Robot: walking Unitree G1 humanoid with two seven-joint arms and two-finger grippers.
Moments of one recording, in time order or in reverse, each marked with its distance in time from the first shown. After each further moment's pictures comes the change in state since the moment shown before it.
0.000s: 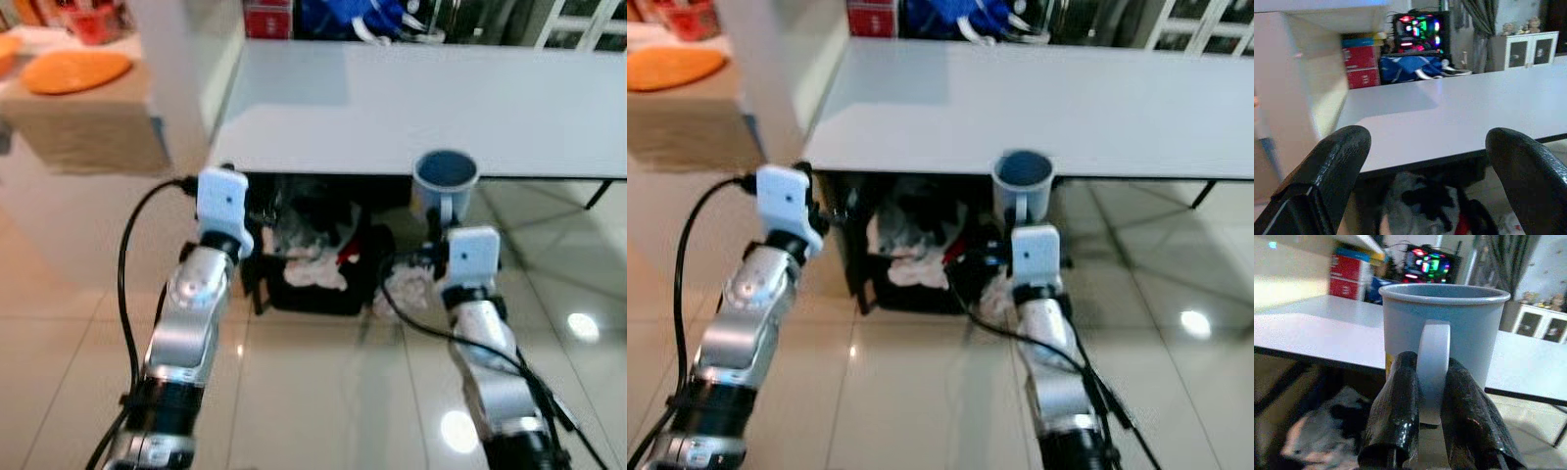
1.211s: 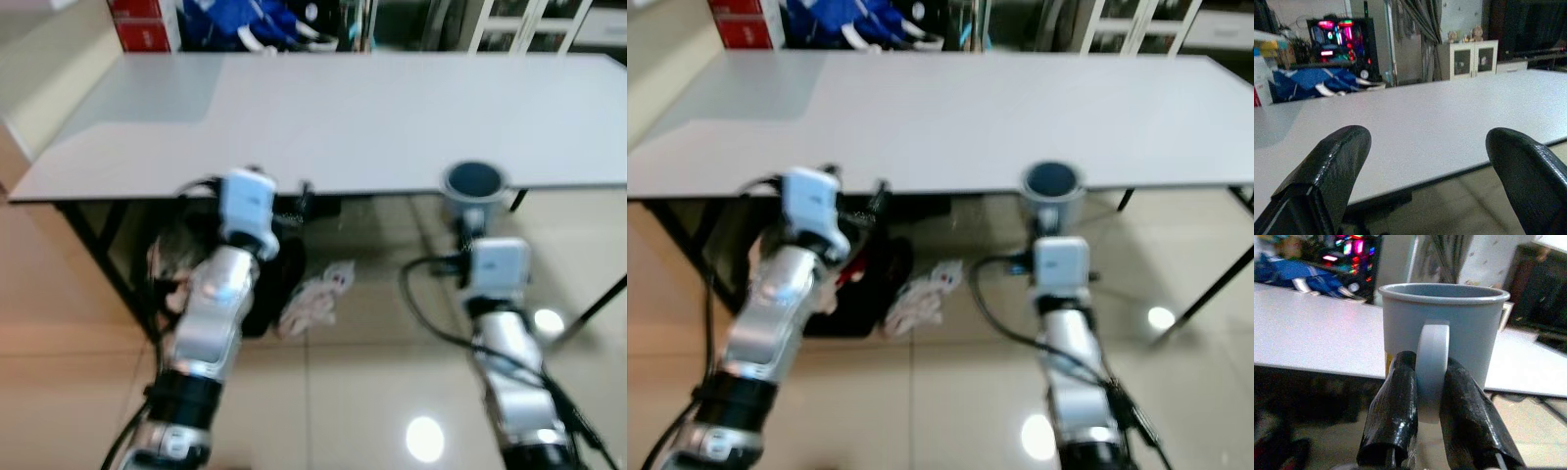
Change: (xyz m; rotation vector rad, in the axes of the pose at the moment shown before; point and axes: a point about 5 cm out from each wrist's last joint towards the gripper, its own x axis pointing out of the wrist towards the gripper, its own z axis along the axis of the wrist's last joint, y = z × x) left arm 0.009 -0.020 -0.003 -0.023 0.007 -0.068; right arm -0.010 -0.024 -0.010 -0.022 0.030 -0.084
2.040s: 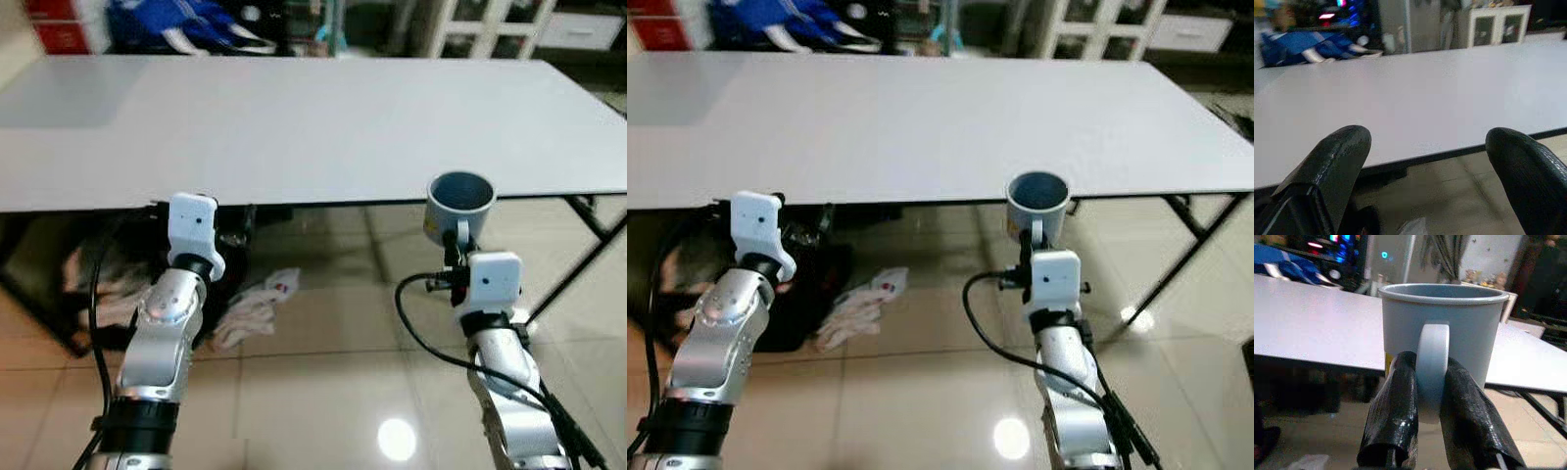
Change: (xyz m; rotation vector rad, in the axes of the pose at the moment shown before) left arm -0.033 0.047 -0.023 0.003 0.131 0.132; right arm -0.019 0.008 0.000 0.030 0.027 0.081
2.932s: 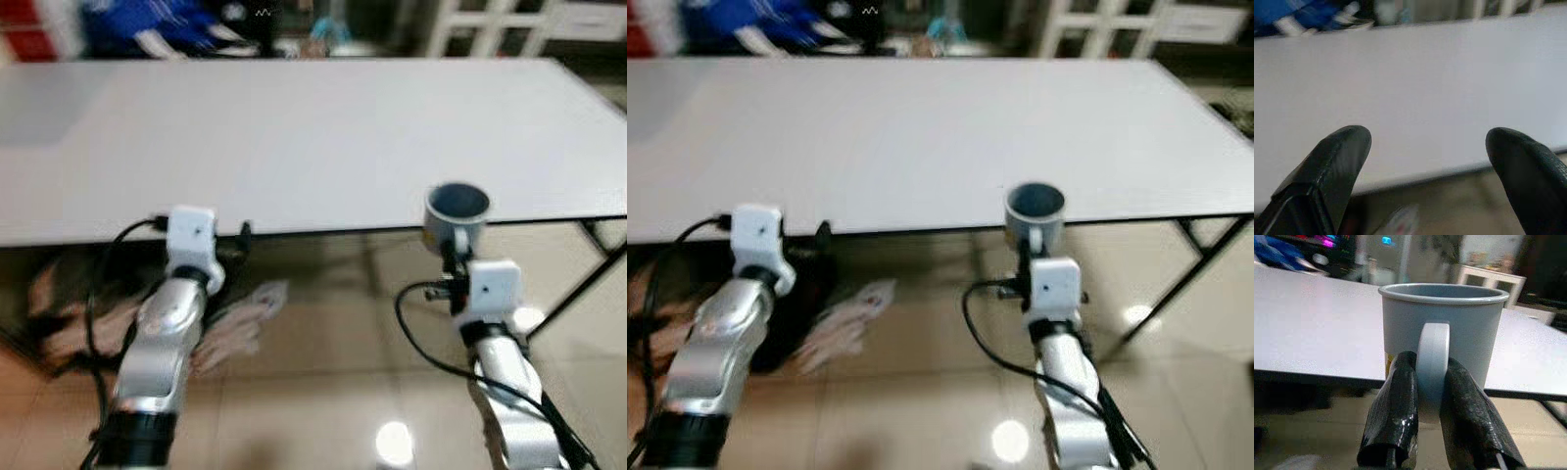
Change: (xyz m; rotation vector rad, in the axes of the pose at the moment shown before) left arm -0.006 -0.007 -0.008 -0.030 0.110 0.014; right arm -0.012 -0.004 -0.007 0.009 0.047 -0.009
